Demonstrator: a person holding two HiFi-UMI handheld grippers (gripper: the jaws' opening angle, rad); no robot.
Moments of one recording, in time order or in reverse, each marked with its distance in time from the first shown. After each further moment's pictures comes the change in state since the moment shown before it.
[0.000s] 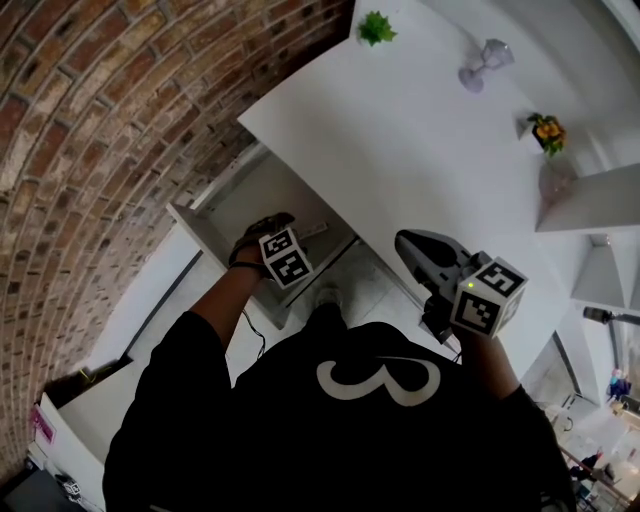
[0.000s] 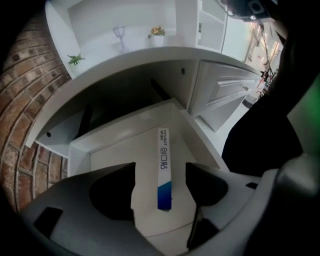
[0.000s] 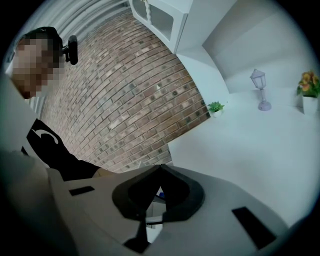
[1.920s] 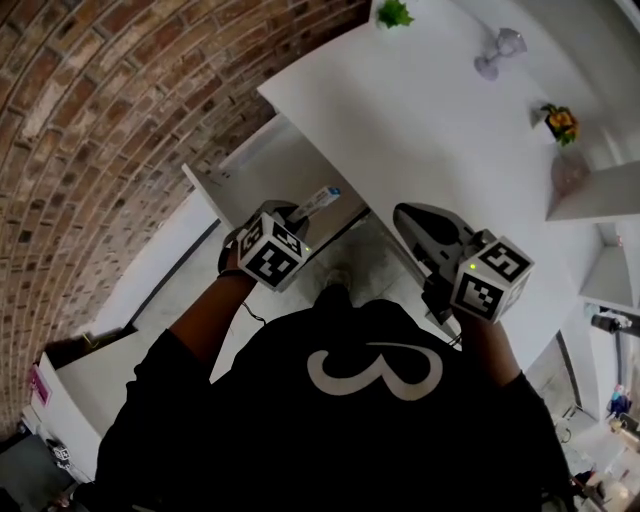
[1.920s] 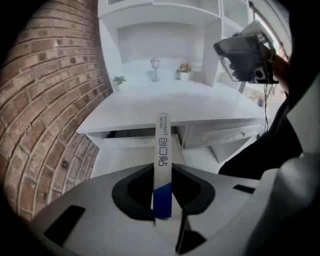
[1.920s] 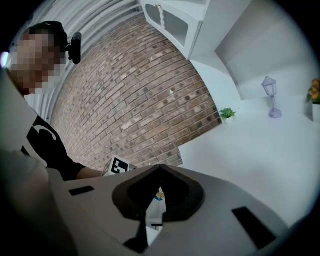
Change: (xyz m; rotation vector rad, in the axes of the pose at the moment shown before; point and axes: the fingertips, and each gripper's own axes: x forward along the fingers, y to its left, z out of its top) left arm -0.126 -0.021 0.022 -0.330 -0.166 0.138; right arm -0.012 0.035 0.000 -0.087 -0.040 0.096
